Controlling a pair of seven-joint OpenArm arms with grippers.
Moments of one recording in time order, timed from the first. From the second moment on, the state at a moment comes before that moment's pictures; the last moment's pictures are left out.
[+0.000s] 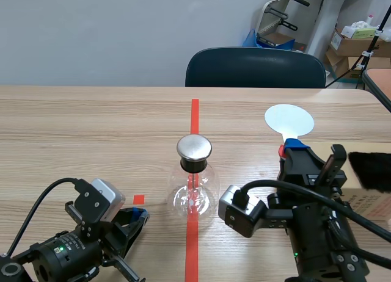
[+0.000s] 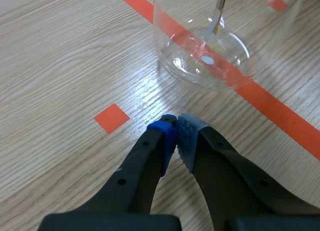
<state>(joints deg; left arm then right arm) 16.4 -12.3 7.9 70.5 13.0 -25.9 -21.3 -26.0 16.8 -24.5 90.3 -90.7 -32.7 -24.8</state>
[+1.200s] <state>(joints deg) 16.4 -12.3 7.9 70.5 13.0 -25.9 -21.3 -38.2 13.8 11.7 90.1 -64.8 -38.5 24.0</state>
